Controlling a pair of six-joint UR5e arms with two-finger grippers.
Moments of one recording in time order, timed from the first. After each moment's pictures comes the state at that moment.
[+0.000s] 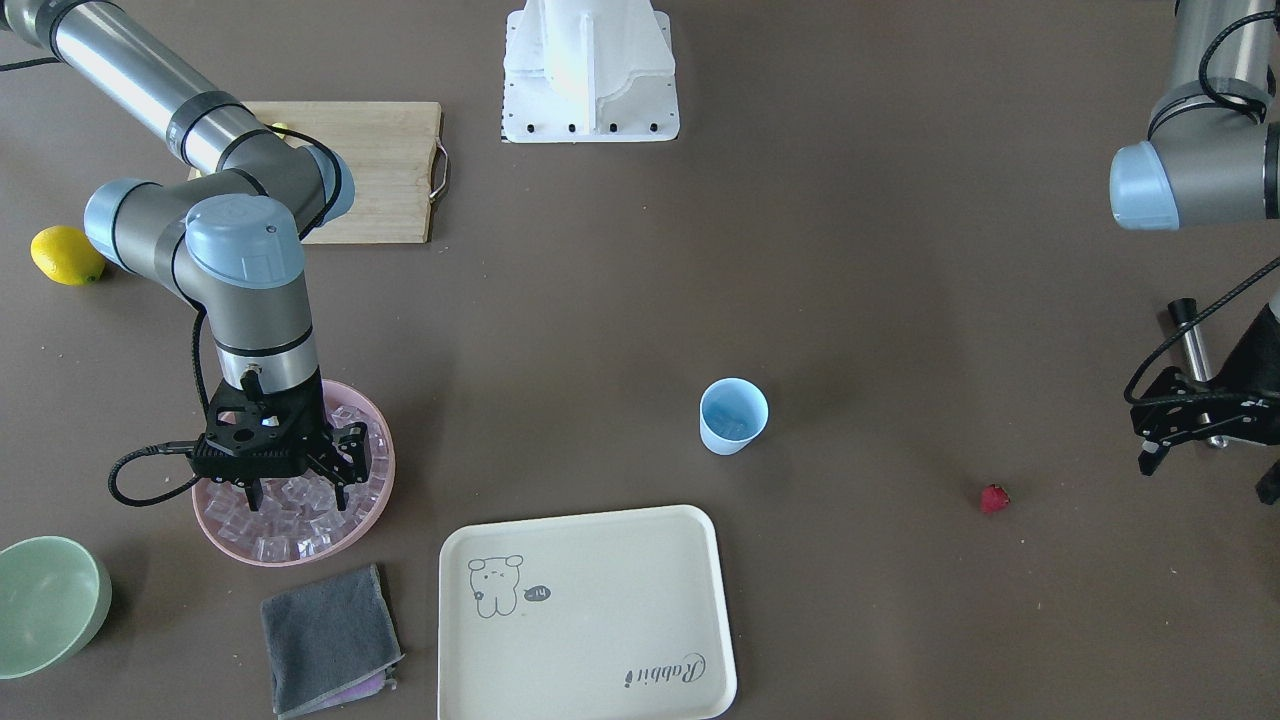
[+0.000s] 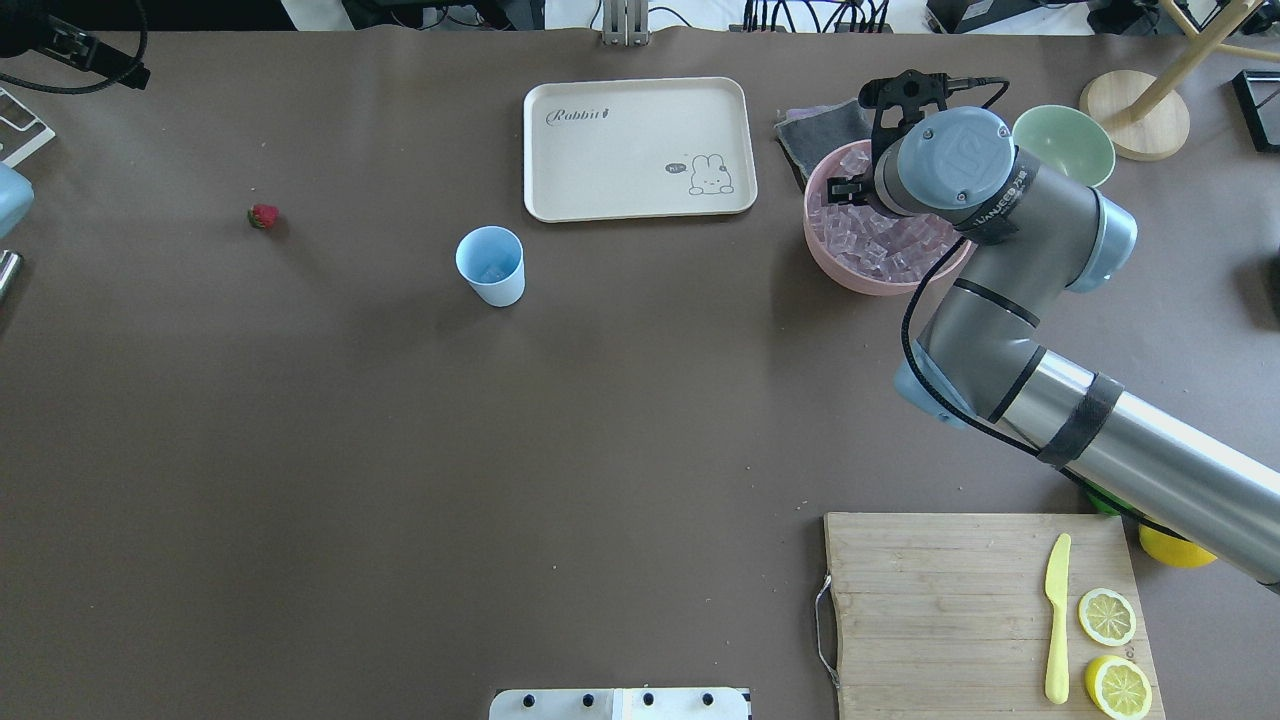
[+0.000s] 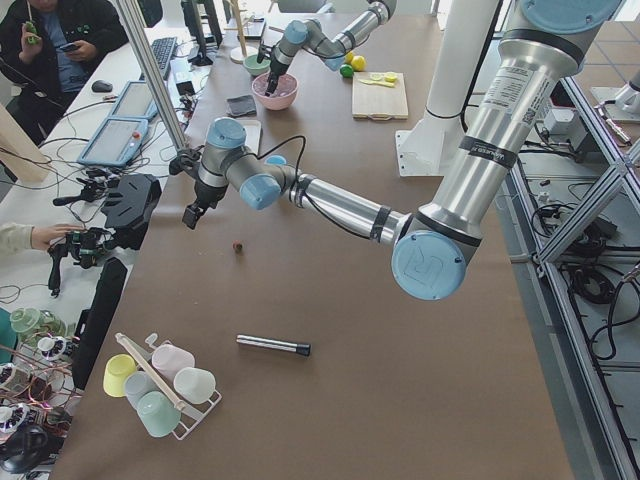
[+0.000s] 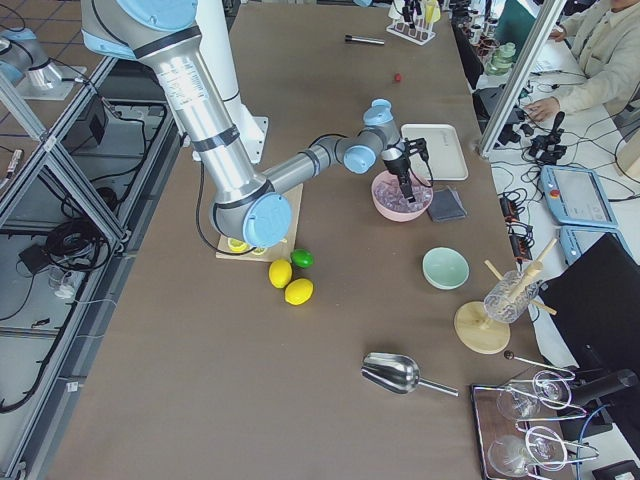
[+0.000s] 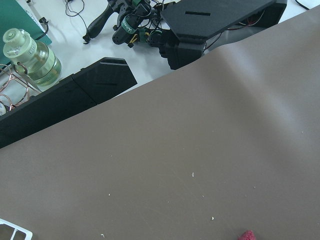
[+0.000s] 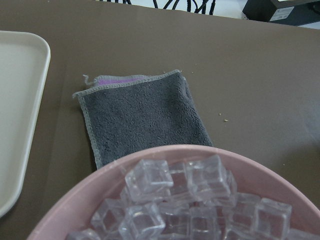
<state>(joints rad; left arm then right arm) -1.22 -1.97 -1.52 -2.01 -2.02 -0.31 0.77 -1.04 1.45 -1.21 1.58 0.98</state>
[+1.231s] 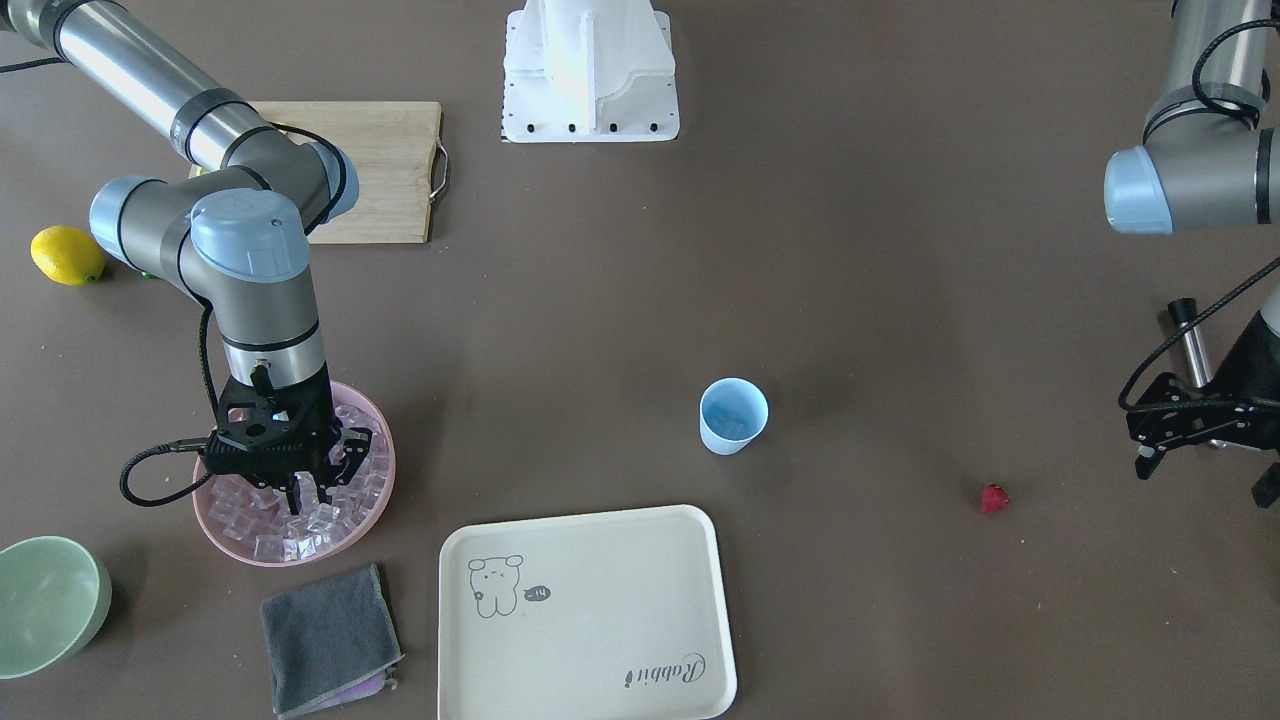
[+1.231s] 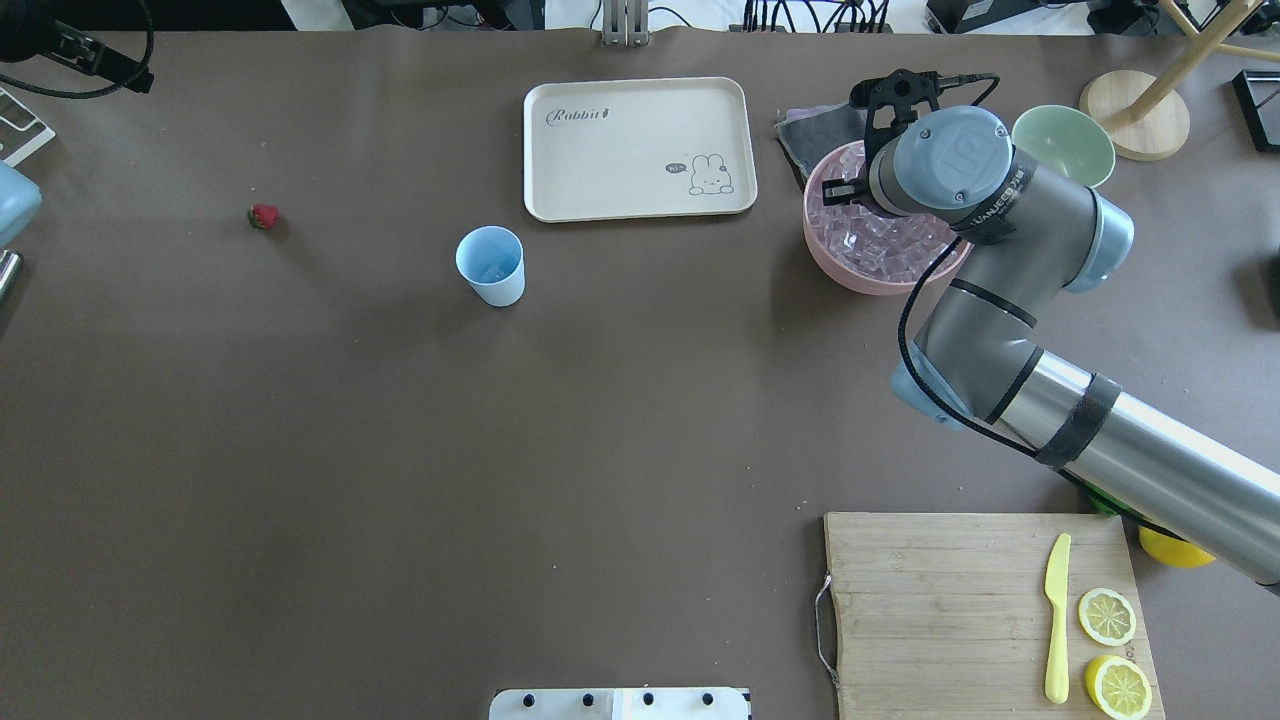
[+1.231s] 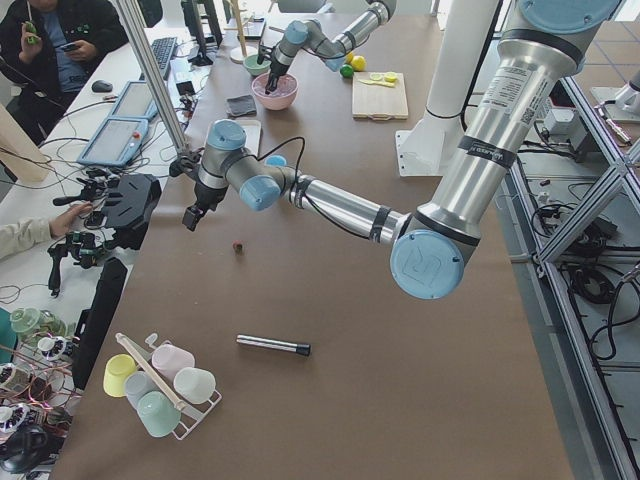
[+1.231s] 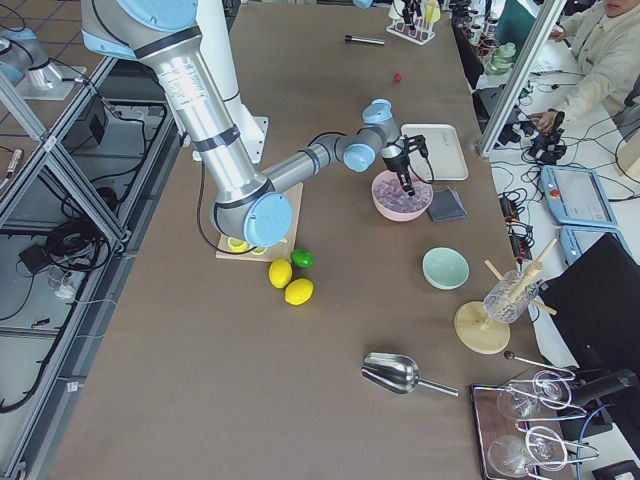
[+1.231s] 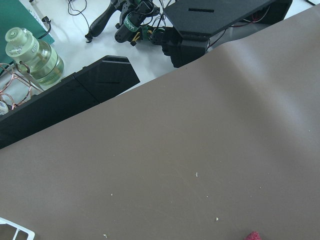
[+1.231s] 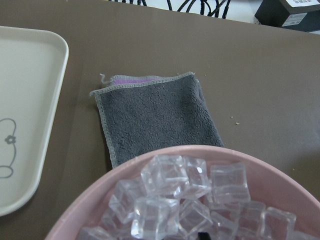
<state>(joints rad) -1.21 -1.97 -1.51 -2.01 -2.01 -0.32 0.77 -1.04 1.48 -1.21 1.59 0.93</state>
